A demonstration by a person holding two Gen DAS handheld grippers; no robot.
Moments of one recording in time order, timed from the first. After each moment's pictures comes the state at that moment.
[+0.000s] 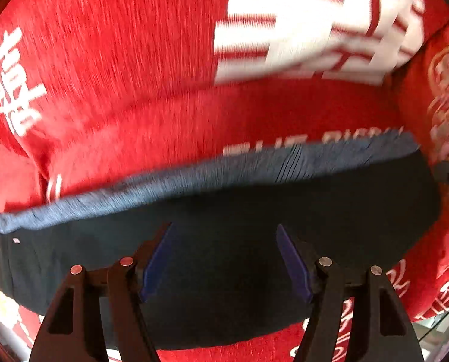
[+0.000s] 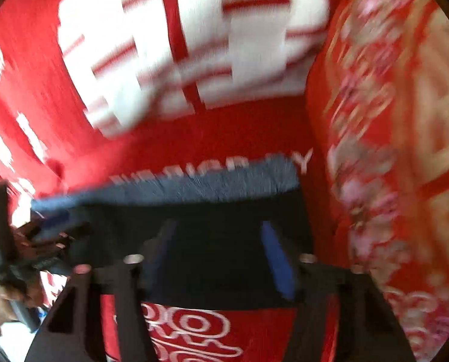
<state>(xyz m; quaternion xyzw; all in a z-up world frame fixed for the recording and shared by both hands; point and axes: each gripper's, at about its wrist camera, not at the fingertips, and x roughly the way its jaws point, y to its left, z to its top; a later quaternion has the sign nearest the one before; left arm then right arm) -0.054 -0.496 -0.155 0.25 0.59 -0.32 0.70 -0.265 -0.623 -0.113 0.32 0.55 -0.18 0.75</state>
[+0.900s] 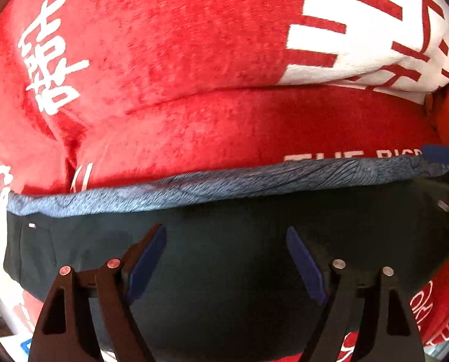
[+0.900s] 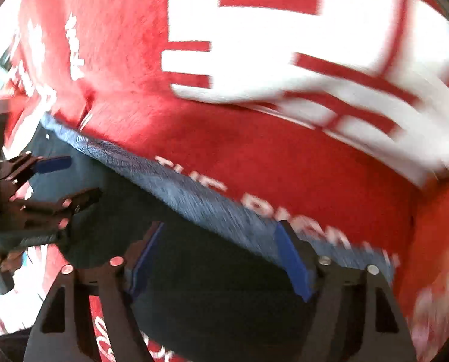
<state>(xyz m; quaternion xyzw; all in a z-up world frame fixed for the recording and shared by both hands) -0.026 -0.474 -0.156 0.24 0.57 -0.25 0.74 -0.145 -0.566 -0.130 0.16 0.59 0.01 0.79</state>
